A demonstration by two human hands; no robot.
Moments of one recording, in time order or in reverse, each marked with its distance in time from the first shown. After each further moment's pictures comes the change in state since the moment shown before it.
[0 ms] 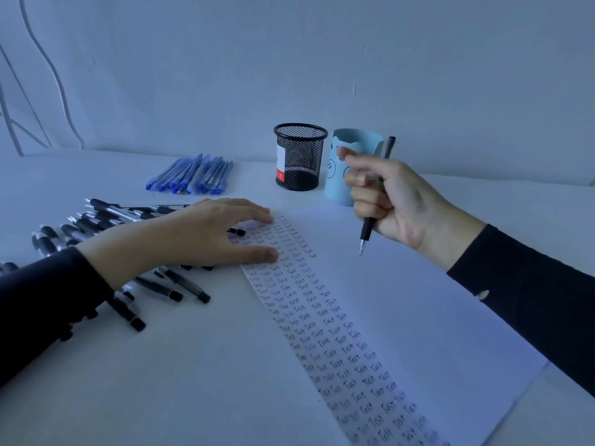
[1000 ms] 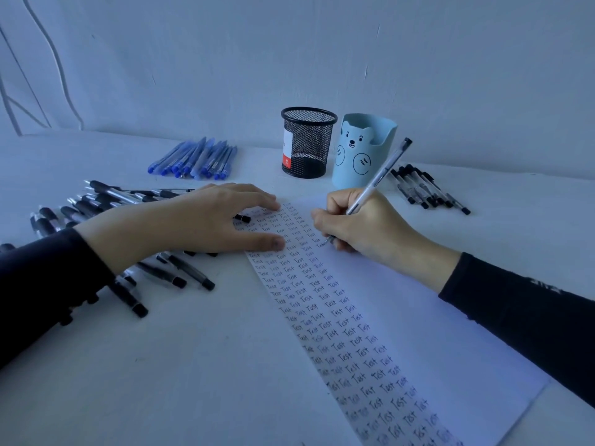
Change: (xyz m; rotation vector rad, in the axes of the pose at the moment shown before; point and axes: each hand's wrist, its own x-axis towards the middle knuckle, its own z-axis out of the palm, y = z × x) left_hand 0.002 0.000 0.001 0.007 0.004 0.003; right_hand -0.005 0.055 0.003 -0.881 0.015 -0.264
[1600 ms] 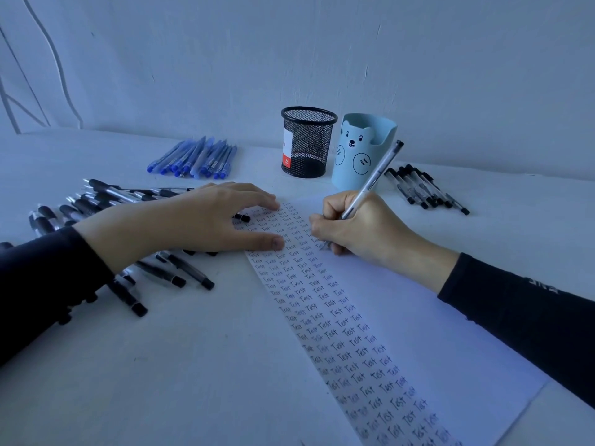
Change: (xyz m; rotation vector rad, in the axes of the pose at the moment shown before) left_hand 0.000 -0.001 0.000 0.001 -0.003 0.004; right_hand 0.000 0.001 0.003 0.003 -0.026 -0.020
